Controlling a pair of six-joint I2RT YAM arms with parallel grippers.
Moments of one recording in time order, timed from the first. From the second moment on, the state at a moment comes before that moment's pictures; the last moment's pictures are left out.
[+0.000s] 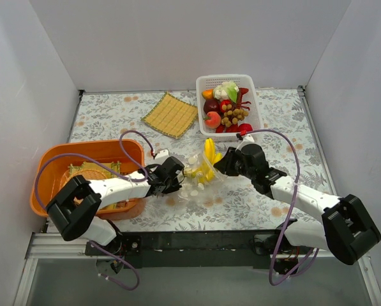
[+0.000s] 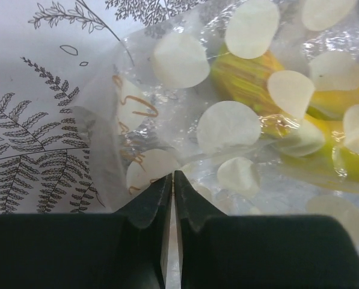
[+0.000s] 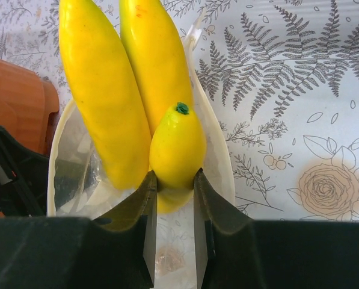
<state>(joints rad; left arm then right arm) -0.85 1.43 0.71 -0.29 -0.30 -1.00 0.61 1.20 0.54 0.16 -0.08 0.62</state>
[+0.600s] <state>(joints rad) -0.84 1.48 0.71 -0.26 -0.32 -1.04 0.62 1.15 0.67 -0.08 -0.02 0.47</state>
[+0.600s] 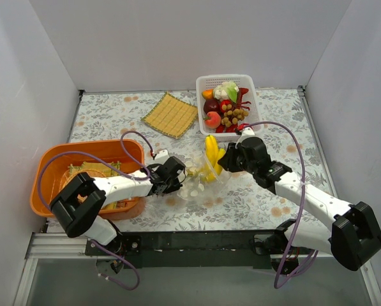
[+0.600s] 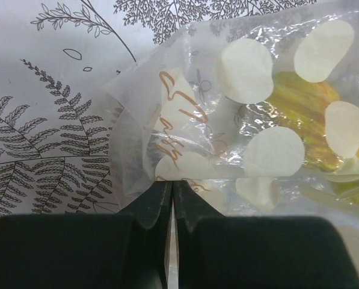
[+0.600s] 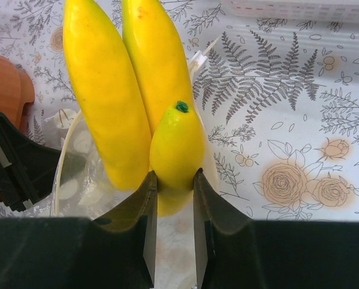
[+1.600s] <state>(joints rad) -0.83 1.55 0.97 -0.42 -0.38 -1.01 0.62 1.10 0.66 -0.11 0.06 0.44</state>
